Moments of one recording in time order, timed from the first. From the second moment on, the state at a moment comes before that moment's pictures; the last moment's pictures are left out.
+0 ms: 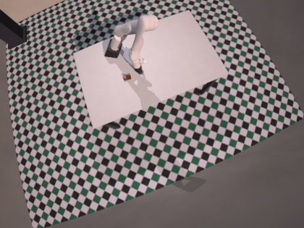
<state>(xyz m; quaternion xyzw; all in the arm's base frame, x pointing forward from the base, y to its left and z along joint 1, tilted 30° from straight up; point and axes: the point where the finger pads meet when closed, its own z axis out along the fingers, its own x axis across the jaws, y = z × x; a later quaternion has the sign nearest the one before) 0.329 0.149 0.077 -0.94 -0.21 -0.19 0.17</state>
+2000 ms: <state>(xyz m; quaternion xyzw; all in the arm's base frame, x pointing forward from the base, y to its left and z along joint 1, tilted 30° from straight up) 0.325 0.147 0.081 -0.94 -0.21 -0.19 0.17</state>
